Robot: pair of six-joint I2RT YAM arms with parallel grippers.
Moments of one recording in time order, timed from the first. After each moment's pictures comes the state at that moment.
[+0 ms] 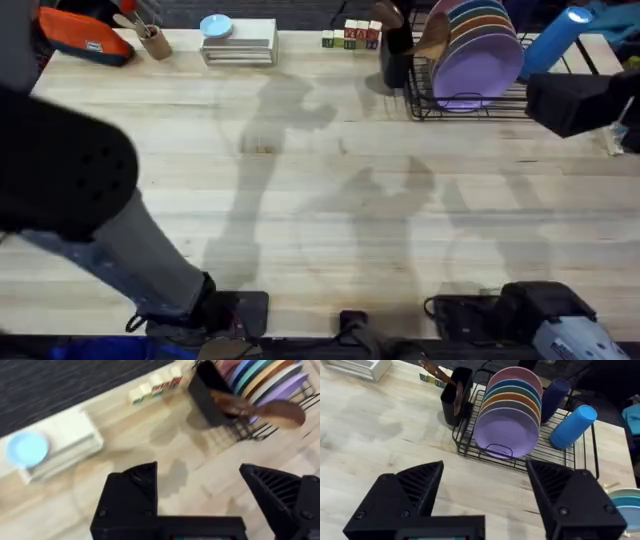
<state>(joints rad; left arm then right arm) -0.11 1.87 2.22 -1.22 0.42 0.19 0.01 0.69 1.09 -0.83 -0.10 -0.23</state>
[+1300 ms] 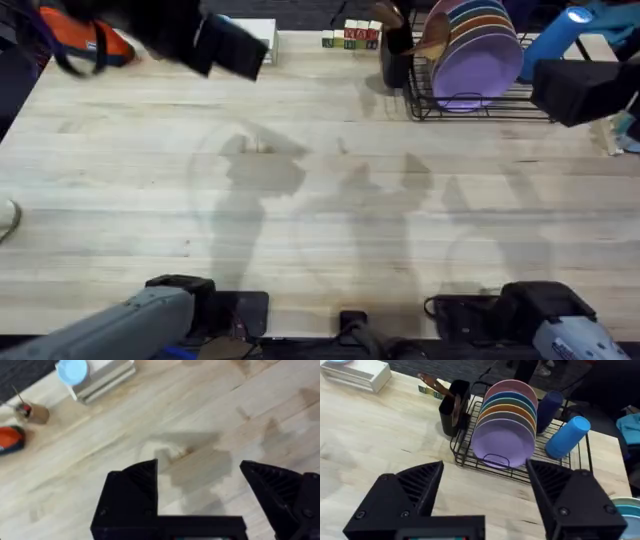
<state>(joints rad) -0.08 1.28 1.60 -1.24 0.17 0.39 0.01 0.69 1.09 -0.78 -0.10 -0.23</state>
